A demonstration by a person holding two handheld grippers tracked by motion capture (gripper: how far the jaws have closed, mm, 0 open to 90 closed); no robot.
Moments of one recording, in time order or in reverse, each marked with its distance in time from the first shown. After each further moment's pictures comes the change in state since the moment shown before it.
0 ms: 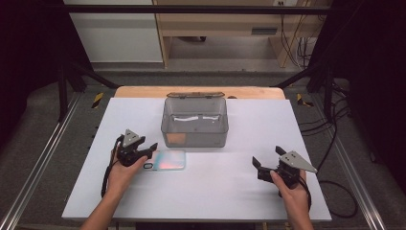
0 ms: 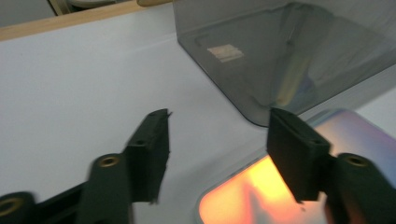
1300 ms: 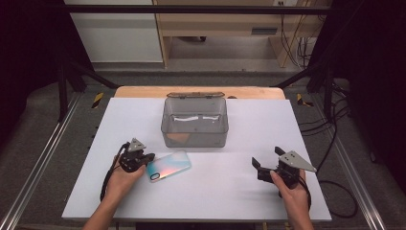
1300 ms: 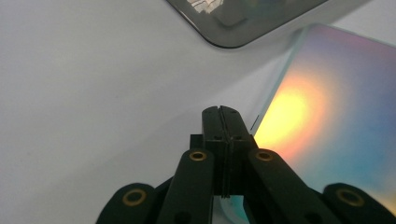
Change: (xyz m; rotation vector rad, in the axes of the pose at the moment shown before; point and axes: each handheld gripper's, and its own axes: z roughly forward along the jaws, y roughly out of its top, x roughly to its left) left arm -0.014 -0.020 -0.007 0.195 -0.113 0.045; right arm -0.001 -0.001 0.001 0.016 0.013 -0.004
